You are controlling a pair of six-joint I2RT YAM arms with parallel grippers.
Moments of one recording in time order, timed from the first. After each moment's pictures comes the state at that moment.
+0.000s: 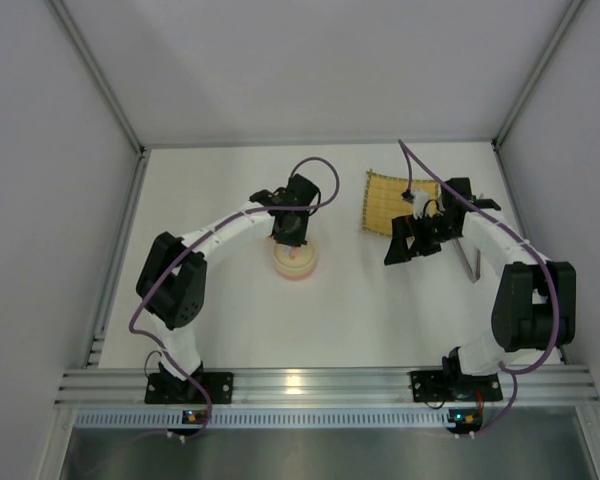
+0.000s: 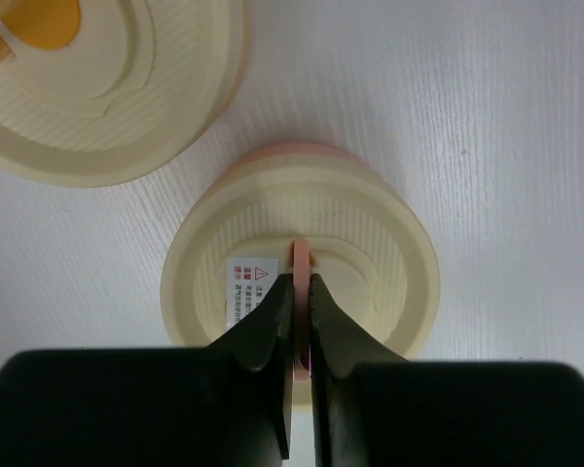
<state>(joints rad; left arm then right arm) -0.66 1.87 1.48 -0.73 -0.17 -0.42 0.04 1.53 1.07 -0.78 -0.68 -0.27</state>
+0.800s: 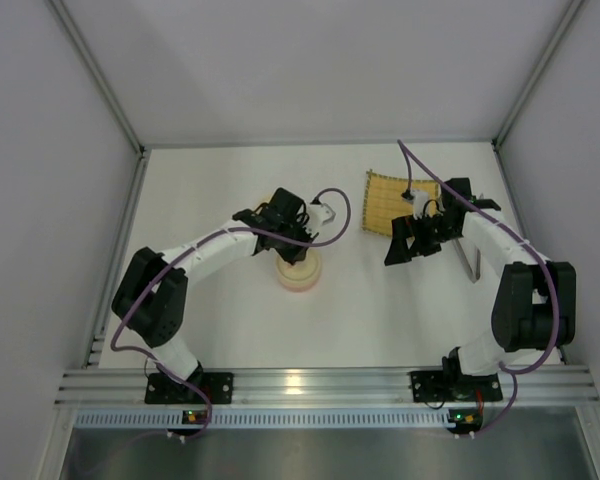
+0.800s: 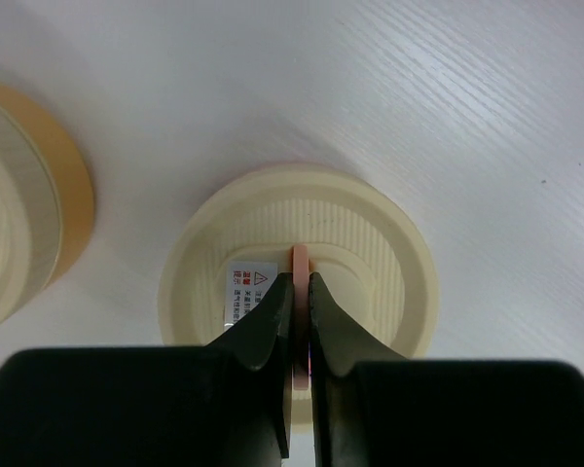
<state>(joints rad) -0.65 1.71 1.21 -0.49 0.20 0.20 0.04 1.53 1.07 -0.78 -0.68 -0.28</state>
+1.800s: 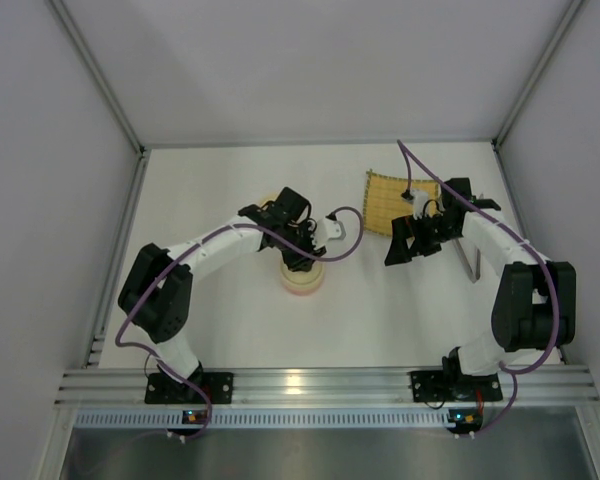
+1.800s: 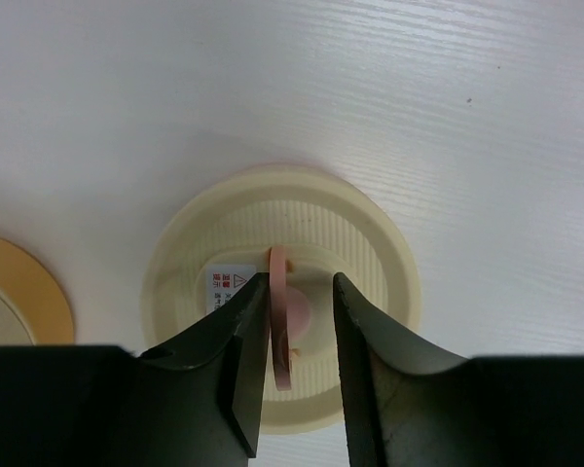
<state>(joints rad) -0.66 1.73 1.26 -0.61 0.40 0.58 0.04 1.53 1.07 -0.78 -0.68 -0.29</state>
